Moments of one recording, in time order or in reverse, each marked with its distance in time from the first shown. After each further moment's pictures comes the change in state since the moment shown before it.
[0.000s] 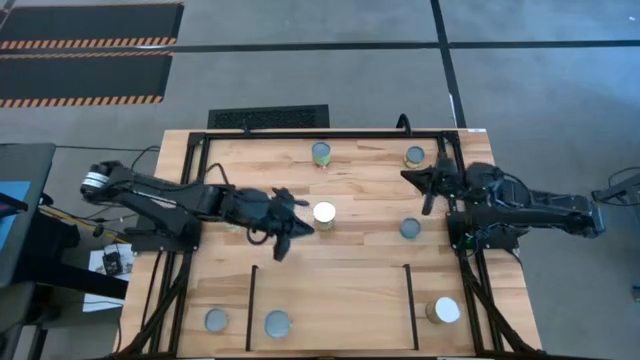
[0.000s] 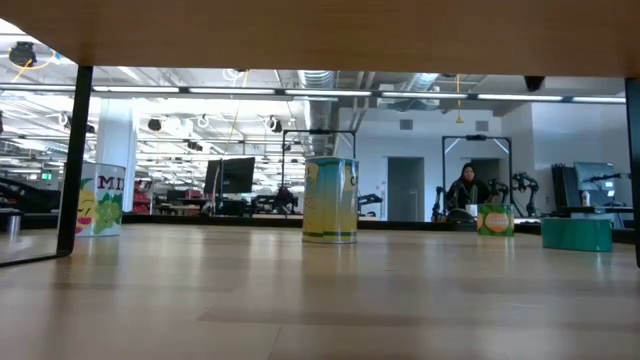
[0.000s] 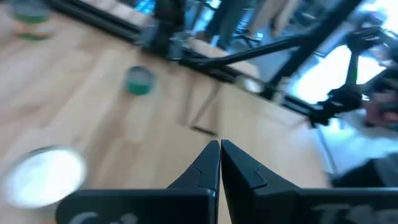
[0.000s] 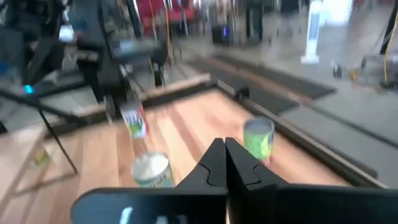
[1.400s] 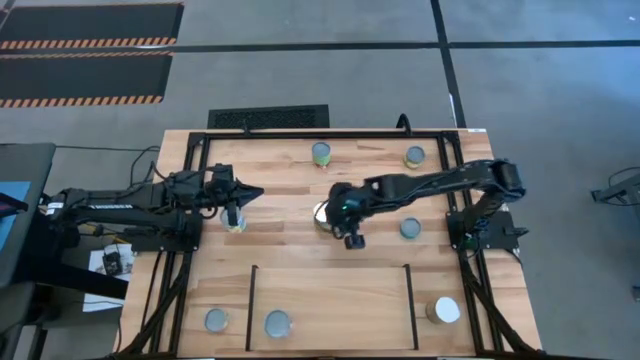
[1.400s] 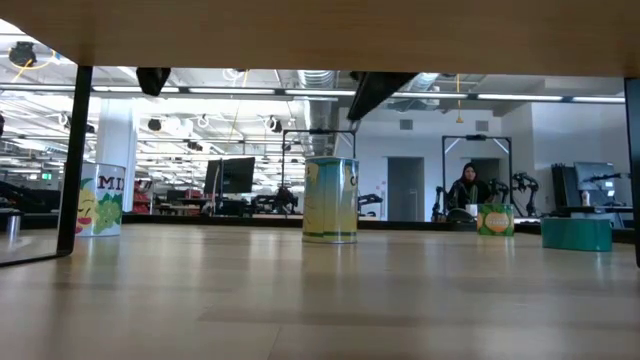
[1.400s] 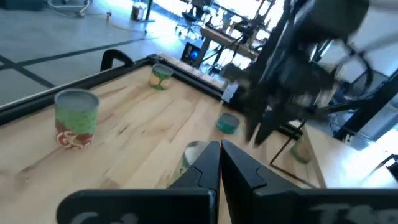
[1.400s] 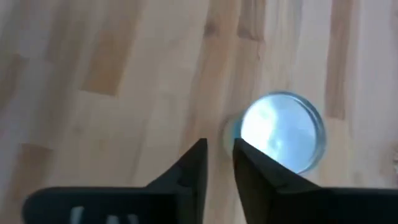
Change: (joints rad) left arm 0.272 -0.717 -0.636 0.179 -0.041 0.074; right arm 0.213 1.285 0.919 -0.491 -0.188 -0.341
